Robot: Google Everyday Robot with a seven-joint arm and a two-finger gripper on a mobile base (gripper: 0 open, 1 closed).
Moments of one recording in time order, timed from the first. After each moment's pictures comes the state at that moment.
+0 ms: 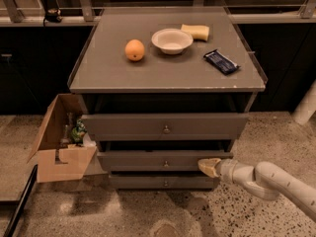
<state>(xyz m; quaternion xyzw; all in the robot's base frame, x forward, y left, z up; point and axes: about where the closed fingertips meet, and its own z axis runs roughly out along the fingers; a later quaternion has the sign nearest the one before) 0.590 -0.192 0.404 -0.29 0.80 0.30 0.43</state>
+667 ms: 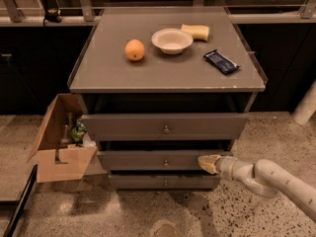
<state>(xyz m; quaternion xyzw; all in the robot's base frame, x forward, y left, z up) 0.608 -0.191 0.410 -0.29 0.79 0.30 0.45</state>
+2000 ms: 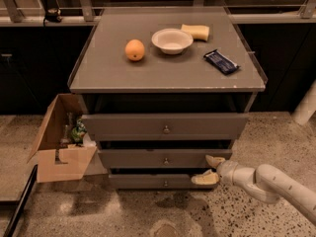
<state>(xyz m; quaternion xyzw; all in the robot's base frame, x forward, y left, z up) 0.590 -0.188 0.411 -0.29 0.79 0.30 0.45</state>
